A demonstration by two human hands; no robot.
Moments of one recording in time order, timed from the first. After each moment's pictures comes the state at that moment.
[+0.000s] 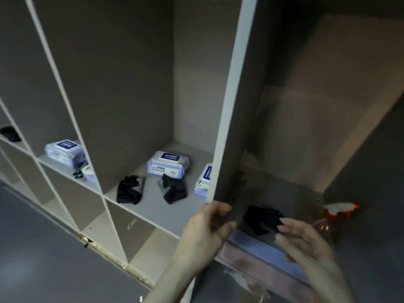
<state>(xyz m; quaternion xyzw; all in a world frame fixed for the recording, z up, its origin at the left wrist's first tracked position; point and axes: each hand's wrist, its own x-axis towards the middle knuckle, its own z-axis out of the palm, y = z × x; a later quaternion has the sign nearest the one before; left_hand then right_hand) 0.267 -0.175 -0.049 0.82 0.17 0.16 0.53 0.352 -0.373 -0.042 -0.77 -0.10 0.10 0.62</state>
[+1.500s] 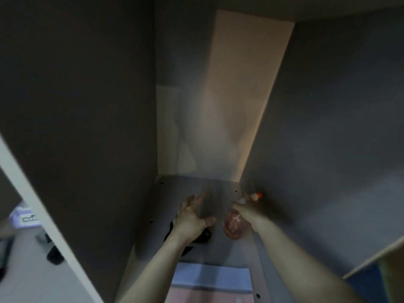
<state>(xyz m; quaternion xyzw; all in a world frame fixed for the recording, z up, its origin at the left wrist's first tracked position) 0.507 -0.269 -0.098 0.87 0.07 -0.03 0.49 0.600 -0.451 -0.115 -0.86 0.10 0.08 0.50</state>
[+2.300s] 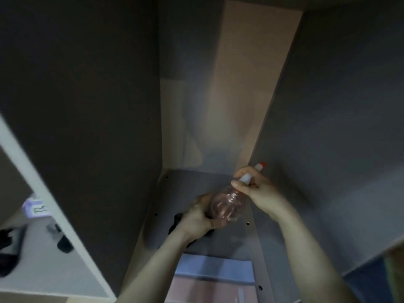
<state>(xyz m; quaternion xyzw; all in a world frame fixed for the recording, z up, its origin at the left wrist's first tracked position) 0.496 -0.276 -0.094 0.83 -0.01 -0.05 0.55 0.538 -0.446 -0.008 -0.87 -0.11 0.04 0.48</state>
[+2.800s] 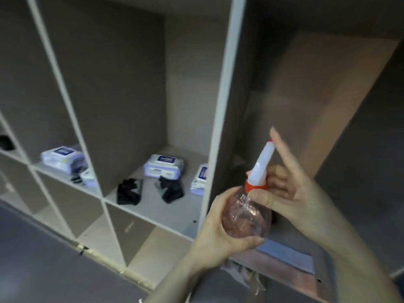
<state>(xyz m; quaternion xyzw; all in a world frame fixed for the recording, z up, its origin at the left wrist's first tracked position) 0.246 -0.204 -0.034 0.70 0.00 0.17 0.69 0.299 -0.340 0.090 -0.72 -0.39 0.10 0.56</state>
